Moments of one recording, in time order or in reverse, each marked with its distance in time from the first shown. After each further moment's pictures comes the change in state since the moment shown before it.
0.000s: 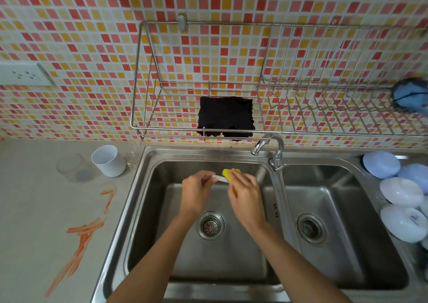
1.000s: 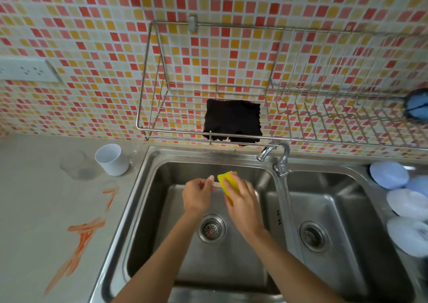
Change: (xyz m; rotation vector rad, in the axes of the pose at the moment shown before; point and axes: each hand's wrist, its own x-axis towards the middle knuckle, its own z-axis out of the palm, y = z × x) left_hand 0.008 -0.012 0.011 -0.120 0.022 -0.404; right_hand -0.001 0.008 0.020 -0.083 -0.082 -0.105
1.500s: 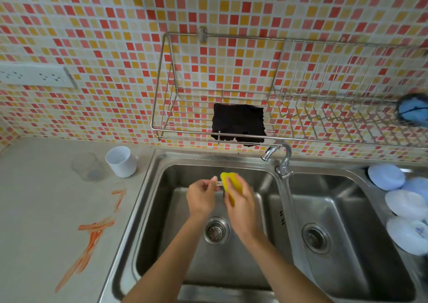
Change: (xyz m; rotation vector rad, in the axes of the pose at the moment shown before) left_hand -0.021 0.004 -0.015 -0.121 0.052 0.021; right_hand -0.007 -0.041 -0.007 0.236 -0.008 0.255
